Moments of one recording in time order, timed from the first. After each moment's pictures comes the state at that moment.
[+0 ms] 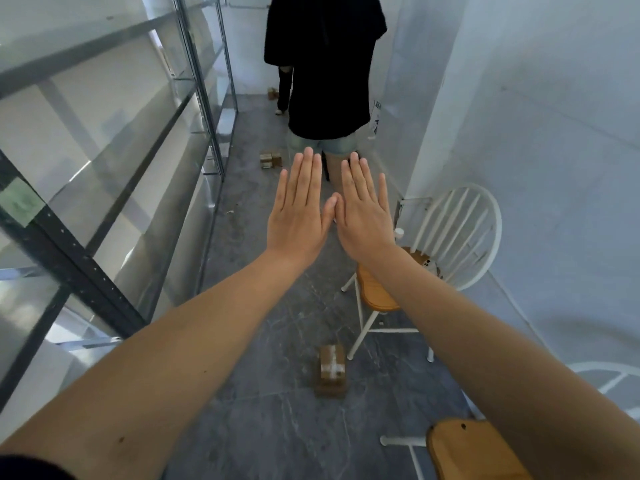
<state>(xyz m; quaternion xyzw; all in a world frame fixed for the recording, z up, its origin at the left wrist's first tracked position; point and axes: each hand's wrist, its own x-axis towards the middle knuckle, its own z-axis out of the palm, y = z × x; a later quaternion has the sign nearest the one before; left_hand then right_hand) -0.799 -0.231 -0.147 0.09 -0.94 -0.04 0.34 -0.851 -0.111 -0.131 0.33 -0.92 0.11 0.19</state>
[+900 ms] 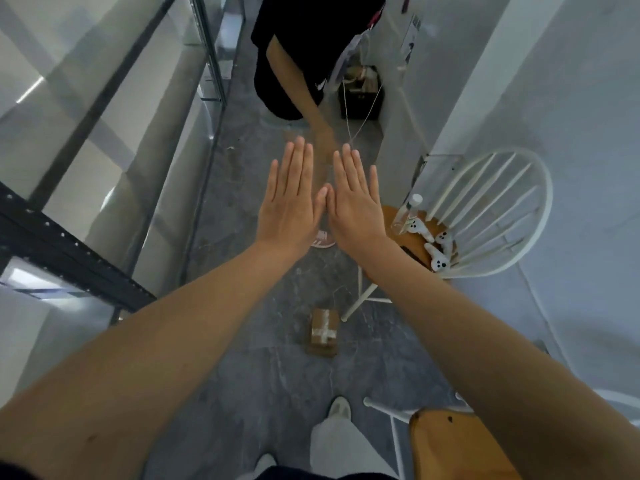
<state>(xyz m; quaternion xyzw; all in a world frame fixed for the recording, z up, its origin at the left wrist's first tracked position) -0.893 -0.257 -0.235 0.16 -0.96 -0.07 0.24 -0.961 -0.152 -0.224 0.36 -0.92 0.11 0.07</state>
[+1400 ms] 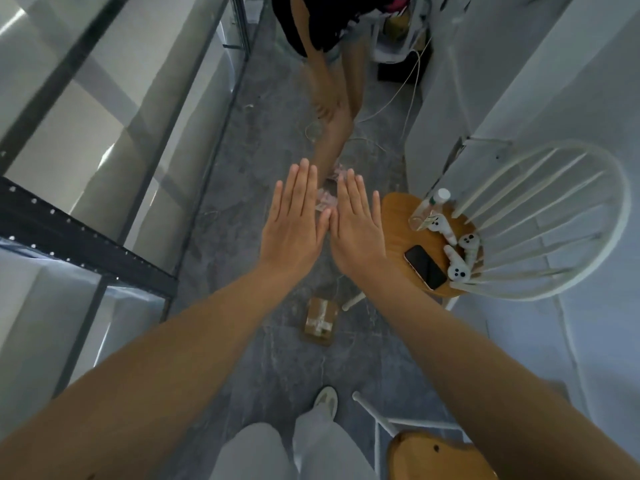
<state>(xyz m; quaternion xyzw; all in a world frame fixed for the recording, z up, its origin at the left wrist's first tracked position) -0.965 -0.243 -0.322 0.23 -0.96 -0.07 0.15 -1.044 -0.147 -0.313 0.39 -0.91 0.12 -0.06</state>
